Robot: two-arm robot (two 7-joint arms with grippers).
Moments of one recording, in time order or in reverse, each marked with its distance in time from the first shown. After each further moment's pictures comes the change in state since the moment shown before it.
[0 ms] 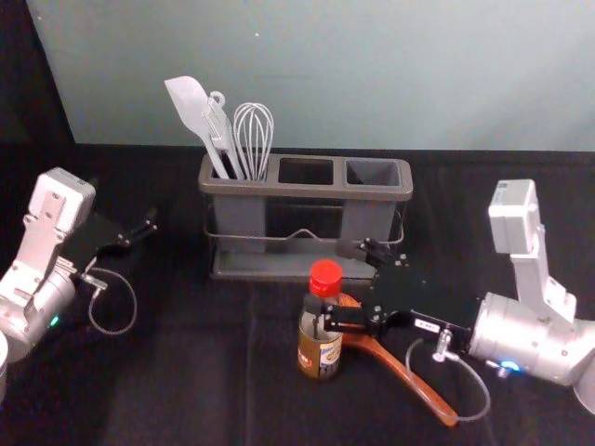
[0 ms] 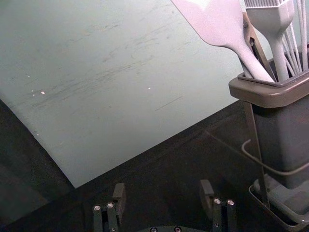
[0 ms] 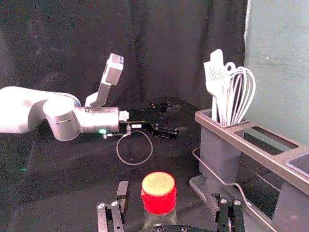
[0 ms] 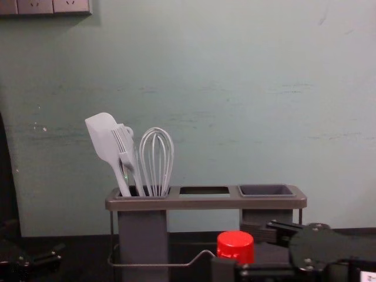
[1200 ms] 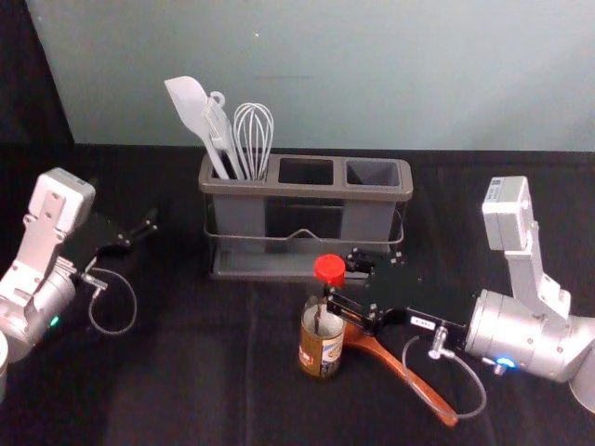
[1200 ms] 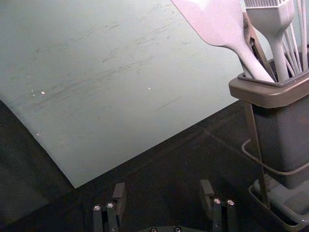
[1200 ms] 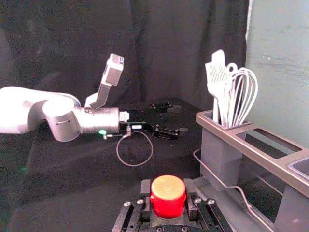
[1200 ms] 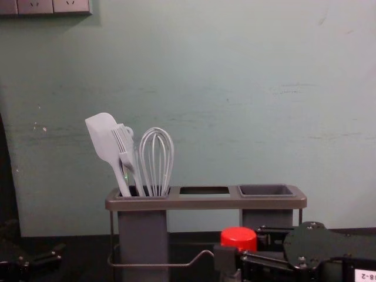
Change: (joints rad) left arm 0.000 0.000 0.000 0.000 0.000 0.000 0.000; right arm 0.014 -0.008 -0.009 0.008 -0.003 0.003 0.001
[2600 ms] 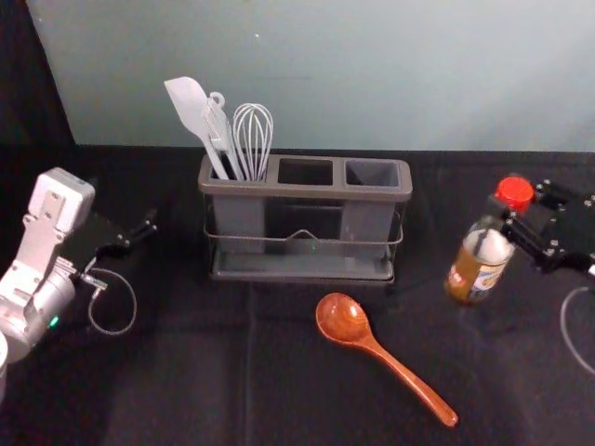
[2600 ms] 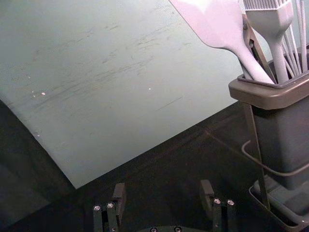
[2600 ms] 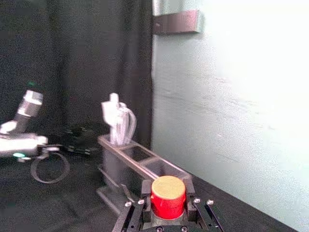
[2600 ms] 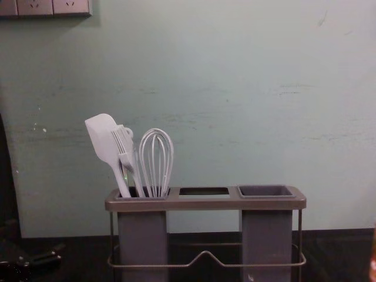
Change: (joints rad) left arm 0.000 0.000 0.000 0.000 0.000 0.000 0.000; right arm -0.287 0.207 0.390 -0.156 0.130 -0.136 -0.133
